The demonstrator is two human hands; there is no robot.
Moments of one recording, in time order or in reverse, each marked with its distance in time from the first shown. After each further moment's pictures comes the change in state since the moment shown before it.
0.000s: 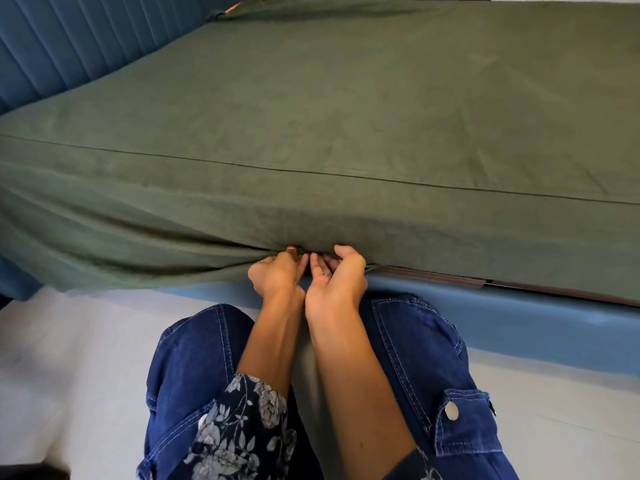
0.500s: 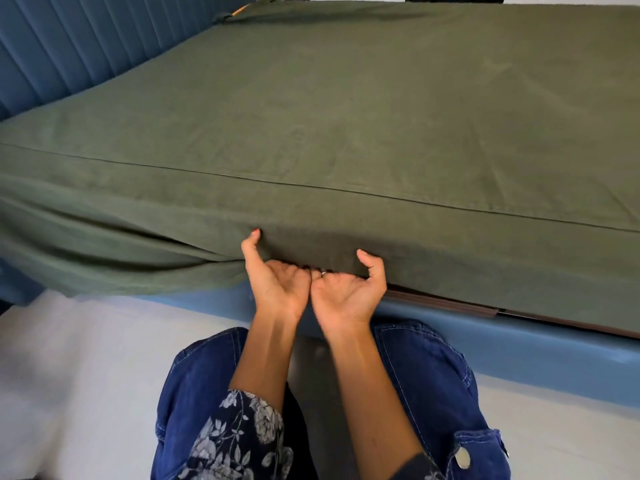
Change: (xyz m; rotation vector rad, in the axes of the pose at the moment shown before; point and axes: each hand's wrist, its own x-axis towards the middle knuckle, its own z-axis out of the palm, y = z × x) left_hand 0.008 0.015 0.009 -0.448 -0.477 -0.202; right_hand 0.034 -0.012 -0.002 0.203 -0.439 0.154
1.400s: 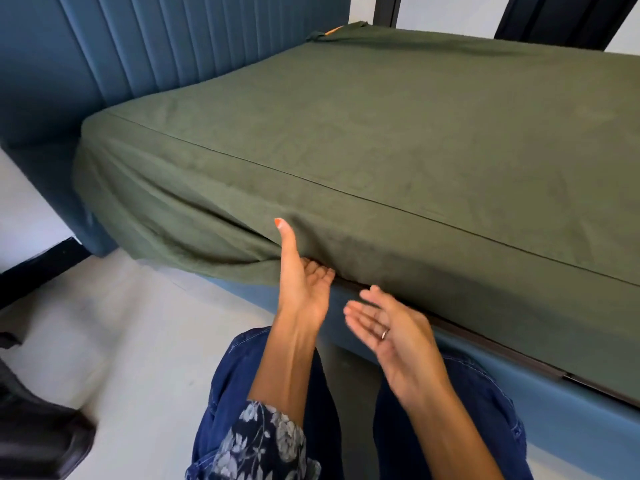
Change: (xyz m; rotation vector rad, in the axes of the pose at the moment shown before) left_hand -0.012 0.035 -0.007 0.121 0.173 0.192; right_hand -0.043 -0.010 0.002 -1.000 0.129 0.154
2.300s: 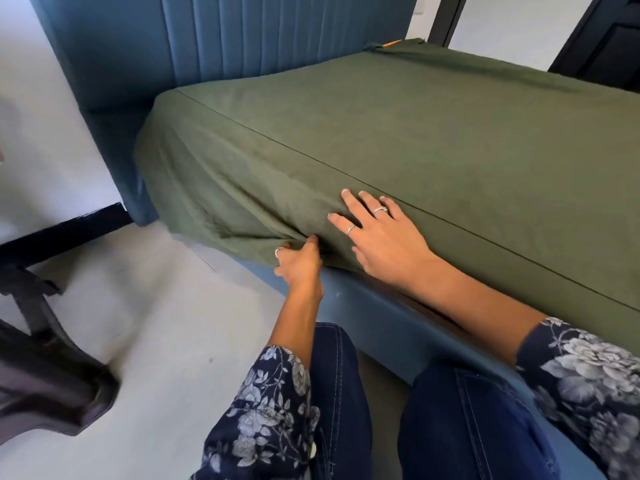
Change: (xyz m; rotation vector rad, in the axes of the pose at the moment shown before) left_hand 0.057 0.035 -0.052 0.340 0.462 0.232; right_hand 0.085 -0.035 0.088 -2.354 -0.259 -1.483
